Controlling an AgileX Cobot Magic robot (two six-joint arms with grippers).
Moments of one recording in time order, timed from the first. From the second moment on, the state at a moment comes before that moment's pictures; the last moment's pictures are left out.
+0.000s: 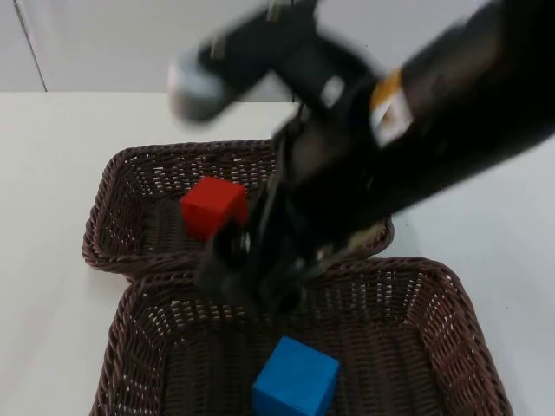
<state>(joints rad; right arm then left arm) 0.99 1.63 -1.04 0.01 0.32 -0.12 -0.39 0.69 -0.59 0.11 0.67 -0.21</state>
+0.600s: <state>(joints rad) 0.99 1.34 -1.04 0.00 0.36 -0.12 -0.39 0.69 -0.59 0.11 0.67 -0.21</state>
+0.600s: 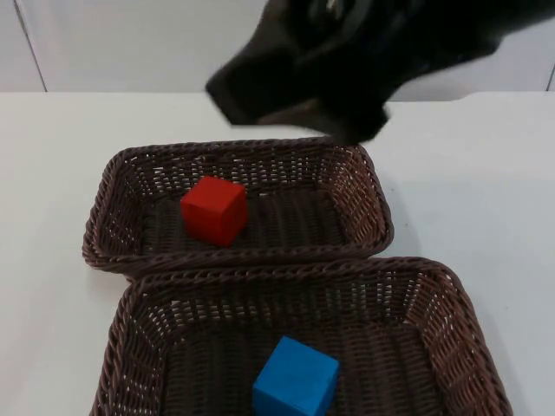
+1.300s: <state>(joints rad) 0.99 1.01 -0.86 0.01 0.45 -0.12 -0.39 0.47 -0.59 0.11 0.67 -0.19</state>
